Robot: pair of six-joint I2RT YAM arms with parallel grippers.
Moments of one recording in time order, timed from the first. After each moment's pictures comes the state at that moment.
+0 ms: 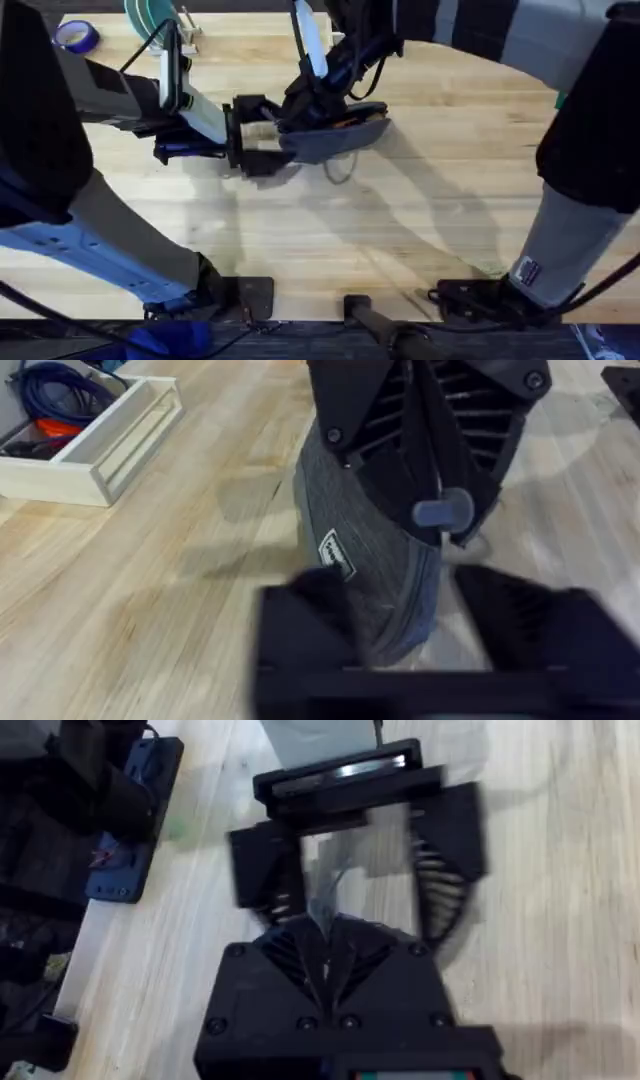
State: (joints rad) left arm 0.25 1.86 0.84 -0.70 1.37 1.74; right arm 0.58 2.09 1.73 -0.93 -0.91 -0.89
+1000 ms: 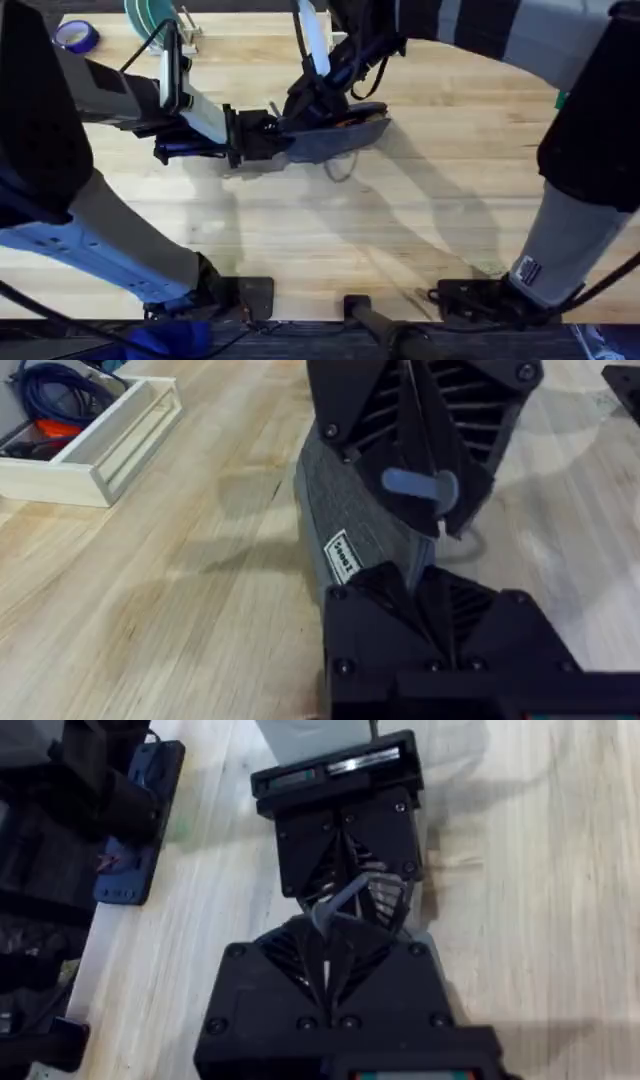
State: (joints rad) left arm 0.25 1.86 0.84 -0.70 1.37 1.74; right arm 0.56 2.09 1.73 -0.95 -0.91 -0.87
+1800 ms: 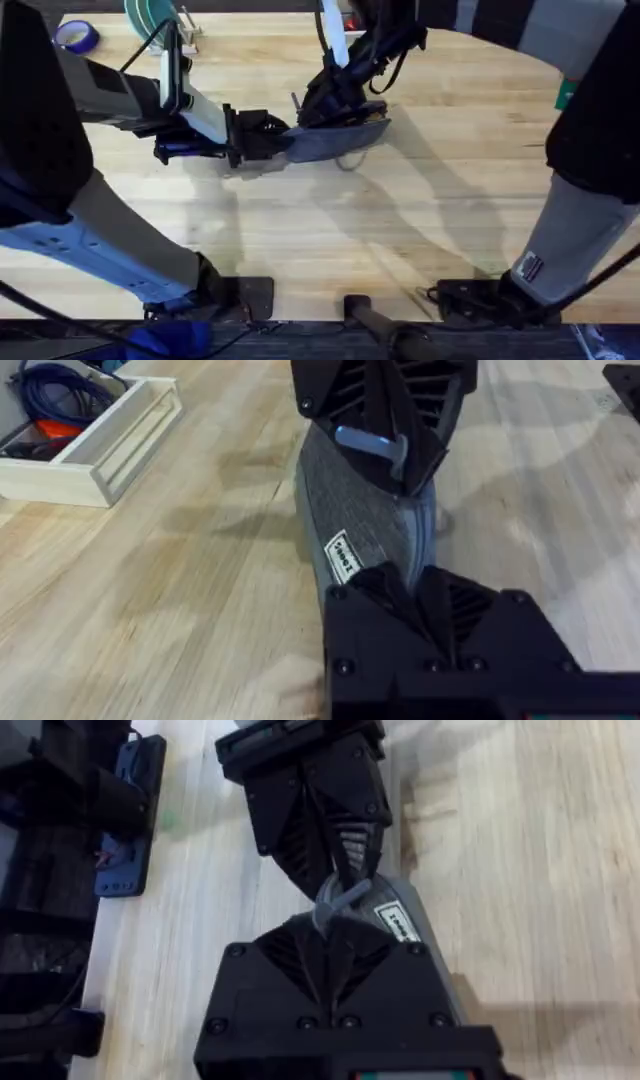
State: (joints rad) left arm 0.25 1.86 0.84 -0.70 1.37 1.74; right arm 0.49 2.09 1.73 -1.02 -0.89 -0.86
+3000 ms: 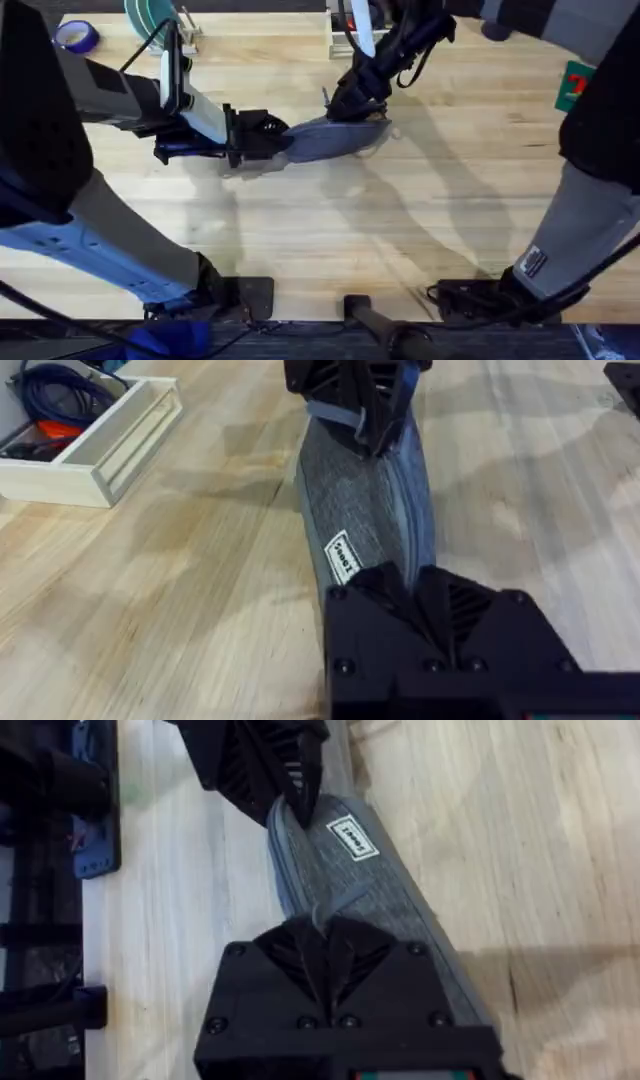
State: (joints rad) left arm 0.25 1.86 0.84 -0.70 1.37 1.74; right arm 0.38 2.09 1.73 -1.11 -0.80 -0.86
